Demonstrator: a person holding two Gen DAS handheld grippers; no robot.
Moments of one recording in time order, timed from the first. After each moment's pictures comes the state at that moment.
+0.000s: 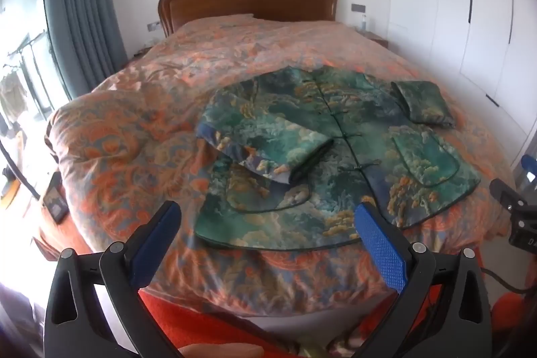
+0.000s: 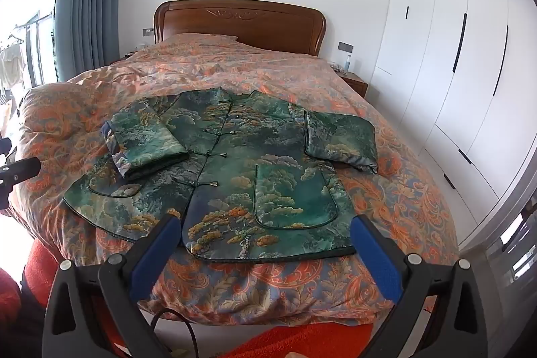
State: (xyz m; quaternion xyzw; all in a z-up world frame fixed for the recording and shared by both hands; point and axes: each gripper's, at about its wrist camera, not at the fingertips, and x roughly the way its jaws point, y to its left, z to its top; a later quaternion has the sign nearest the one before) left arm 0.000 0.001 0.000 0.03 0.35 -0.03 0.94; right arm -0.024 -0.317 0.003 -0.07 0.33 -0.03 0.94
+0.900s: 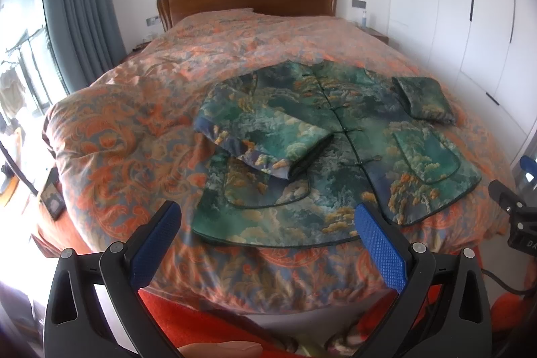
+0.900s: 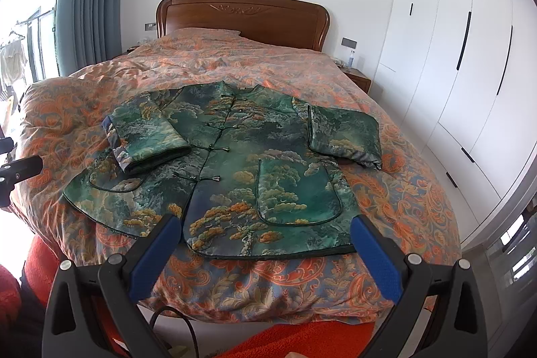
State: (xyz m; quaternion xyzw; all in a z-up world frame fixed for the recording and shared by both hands) left arm 0.000 -0.002 -0.008 0.04 0.36 -0.03 0.93; right arm -0.021 -0.315 -0.004 -0.07 0.34 -0.02 0.94
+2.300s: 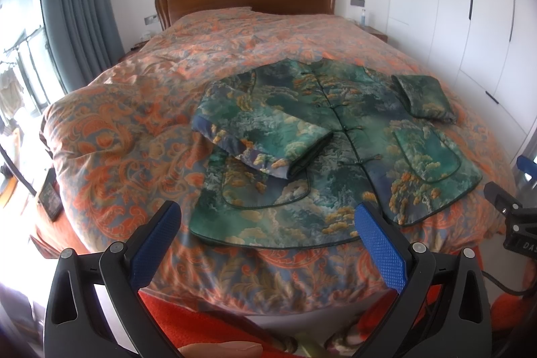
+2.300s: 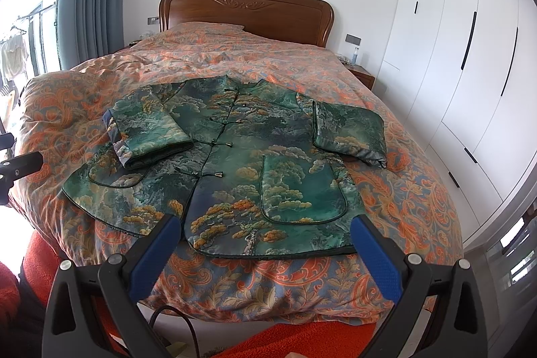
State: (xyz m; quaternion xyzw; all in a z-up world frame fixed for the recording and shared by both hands) left arm 0.003 -0.002 -0.009 0.03 0.36 -0.03 0.93; right arm -0.016 -0.310 -0.010 -0.08 0.35 -0.02 0.93
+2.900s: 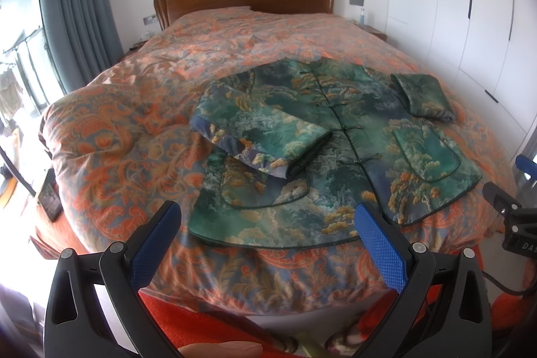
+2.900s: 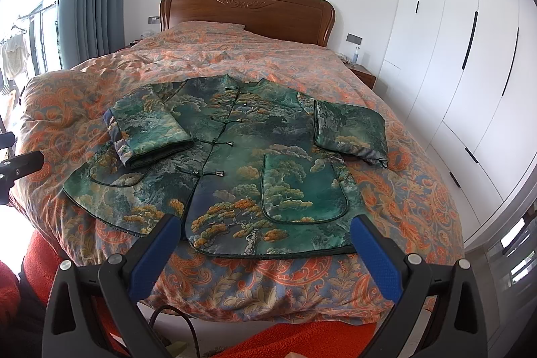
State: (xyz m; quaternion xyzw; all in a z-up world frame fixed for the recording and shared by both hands) left arm 0.003 -0.002 -0.009 0.03 0.36 -0.03 0.93; right arm -0.016 -0.309 -0.011 -0.08 0.35 -0.02 0.93
